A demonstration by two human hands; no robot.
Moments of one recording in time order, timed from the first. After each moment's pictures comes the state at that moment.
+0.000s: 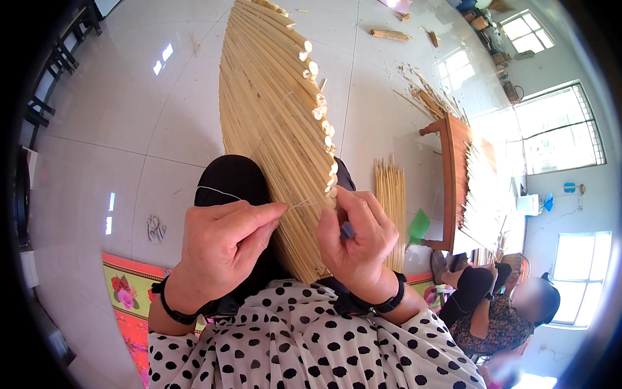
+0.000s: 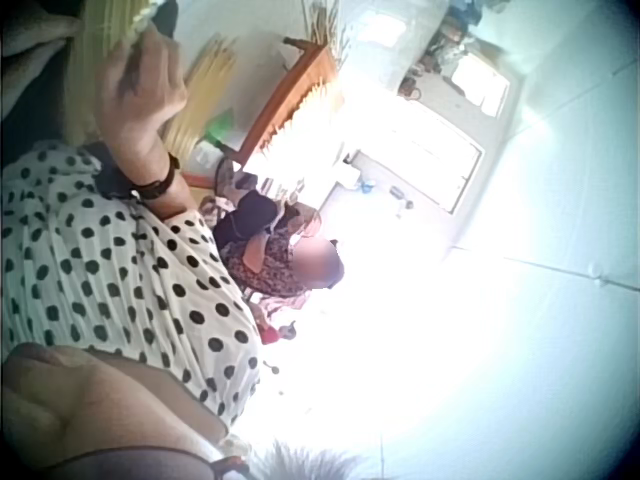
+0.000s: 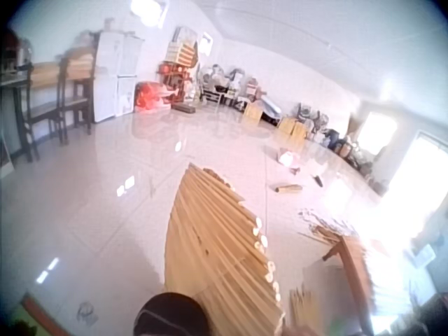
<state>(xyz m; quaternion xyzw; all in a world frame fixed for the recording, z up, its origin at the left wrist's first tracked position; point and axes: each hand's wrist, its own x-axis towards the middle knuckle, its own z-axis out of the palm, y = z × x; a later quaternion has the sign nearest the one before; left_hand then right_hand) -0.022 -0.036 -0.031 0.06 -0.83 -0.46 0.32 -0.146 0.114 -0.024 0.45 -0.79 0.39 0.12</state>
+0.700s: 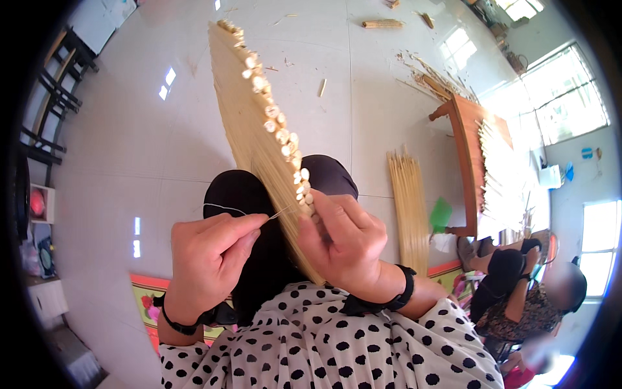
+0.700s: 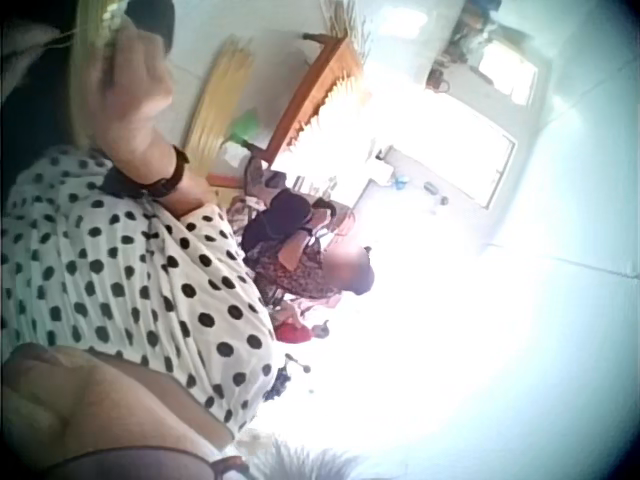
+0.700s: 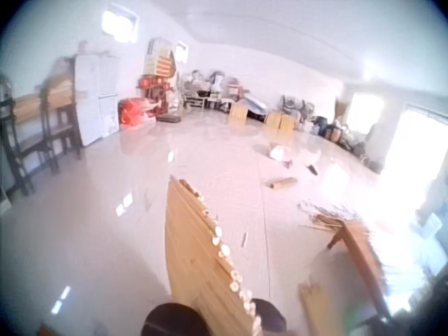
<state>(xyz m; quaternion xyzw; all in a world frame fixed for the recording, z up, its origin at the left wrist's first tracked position) -0.015 -0.044 -0.010 0.07 -0.88 -0.41 0.25 -0.143 0.112 -0.025 0.48 -0.77 0.40 0.13</state>
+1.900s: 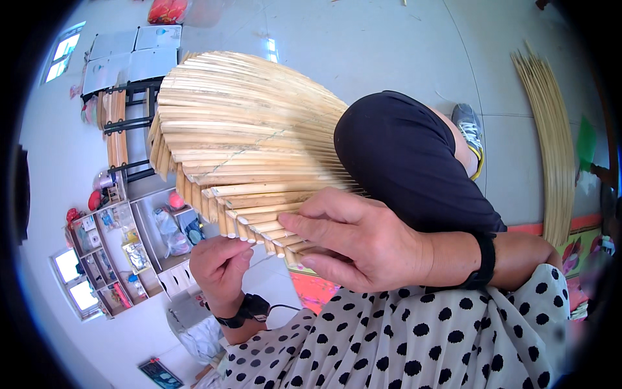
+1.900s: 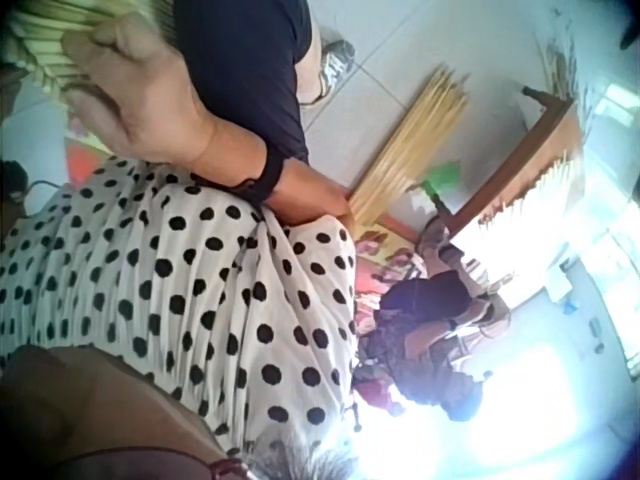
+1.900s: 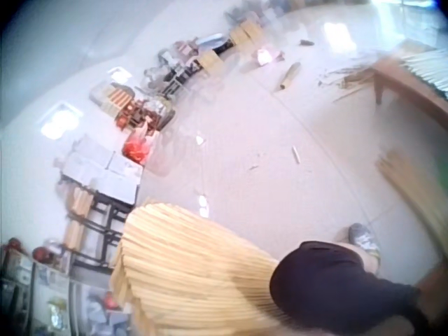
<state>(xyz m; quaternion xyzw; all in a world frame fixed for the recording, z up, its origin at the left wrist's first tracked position) 0.023 -0.058 0.033 0.14 -0.95 -0.28 0.08 -0.139 0.105 -0.085 0.52 -0.45 0.69 -0.22</state>
